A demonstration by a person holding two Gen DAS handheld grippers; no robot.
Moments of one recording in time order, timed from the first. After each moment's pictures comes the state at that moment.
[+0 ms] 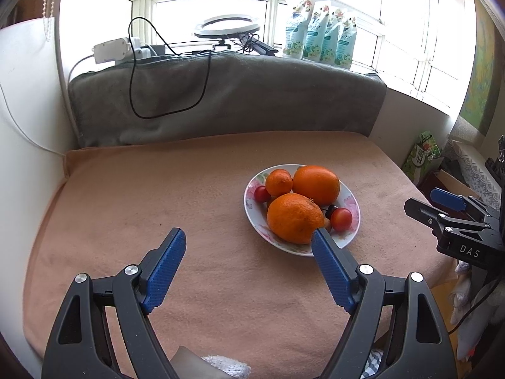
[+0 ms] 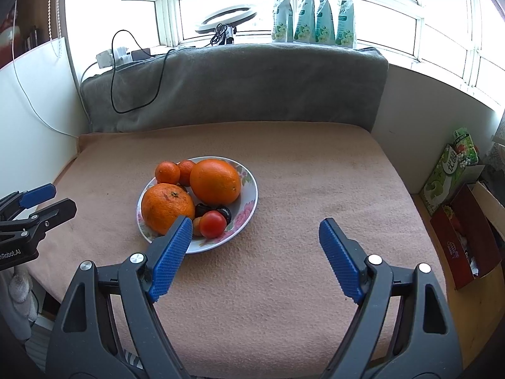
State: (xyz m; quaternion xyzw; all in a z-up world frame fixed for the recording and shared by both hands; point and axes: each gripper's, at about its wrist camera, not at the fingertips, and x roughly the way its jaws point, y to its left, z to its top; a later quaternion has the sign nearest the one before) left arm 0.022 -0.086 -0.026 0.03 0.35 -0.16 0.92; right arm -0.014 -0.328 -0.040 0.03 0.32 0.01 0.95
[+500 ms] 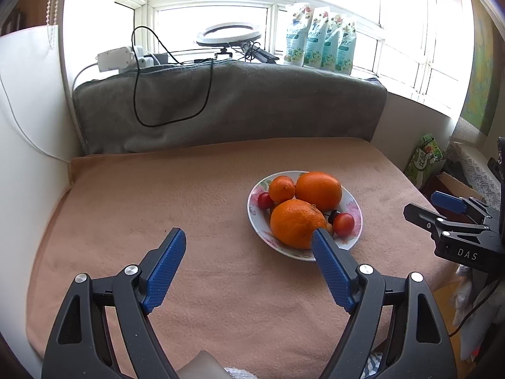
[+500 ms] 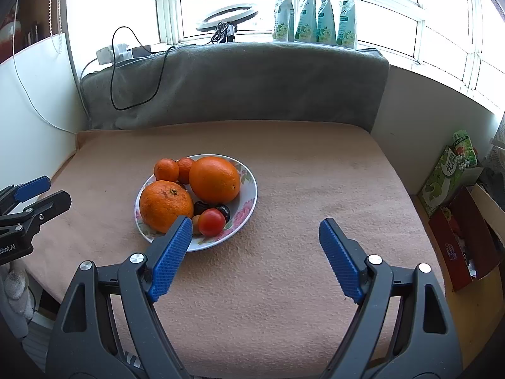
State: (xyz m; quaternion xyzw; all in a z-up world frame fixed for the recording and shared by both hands) left arm 0.018 -0.086 -0.023 0.03 0.33 -0.16 0.93; right arm -0.013 -0.327 -0.041 0.03 0.33 0.00 0.94
